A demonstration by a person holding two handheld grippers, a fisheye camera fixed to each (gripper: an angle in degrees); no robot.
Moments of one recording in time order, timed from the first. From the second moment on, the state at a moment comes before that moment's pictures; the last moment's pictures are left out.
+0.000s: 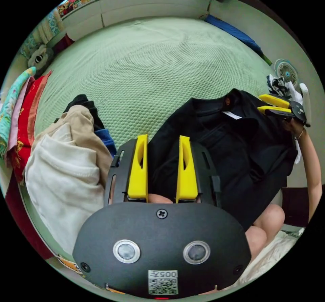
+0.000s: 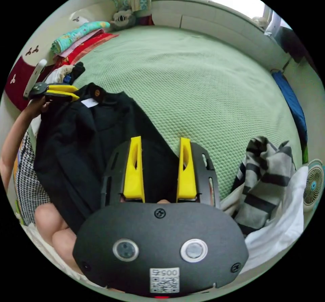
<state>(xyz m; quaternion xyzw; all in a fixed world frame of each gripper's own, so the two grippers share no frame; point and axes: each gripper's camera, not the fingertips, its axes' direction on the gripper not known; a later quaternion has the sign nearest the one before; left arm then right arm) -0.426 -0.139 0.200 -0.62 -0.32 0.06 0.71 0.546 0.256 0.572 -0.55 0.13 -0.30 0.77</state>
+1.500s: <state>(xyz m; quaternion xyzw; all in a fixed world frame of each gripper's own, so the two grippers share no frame) -0.311 -0.059 0.067 -0.59 -0.37 0.05 0.72 0.507 0.195 0.409 -0.51 0.21 -0.16 0.82</state>
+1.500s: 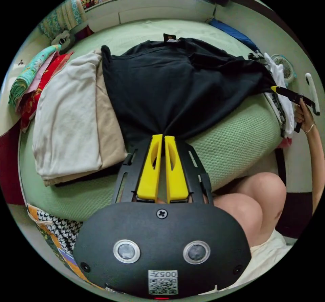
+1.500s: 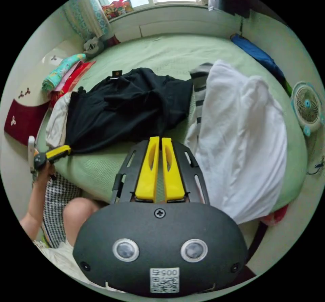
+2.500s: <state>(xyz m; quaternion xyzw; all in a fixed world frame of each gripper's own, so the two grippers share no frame) -0.296 -0.007 -0.074 -0.56 -0.35 0.00 0.75 0.352 0.317 0.448 -0.53 0.17 -0.31 0.77</state>
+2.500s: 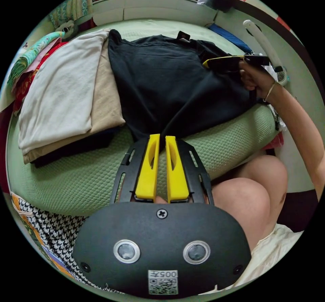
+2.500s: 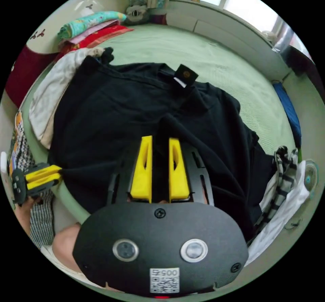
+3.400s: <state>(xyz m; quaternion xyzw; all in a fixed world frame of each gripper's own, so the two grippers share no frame) -0.197 -0.023 -0.190 -0.52 -0.33 -0.01 0.79 0.457 0.148 -0.023 -0.42 0.24 -0.04 0.87</state>
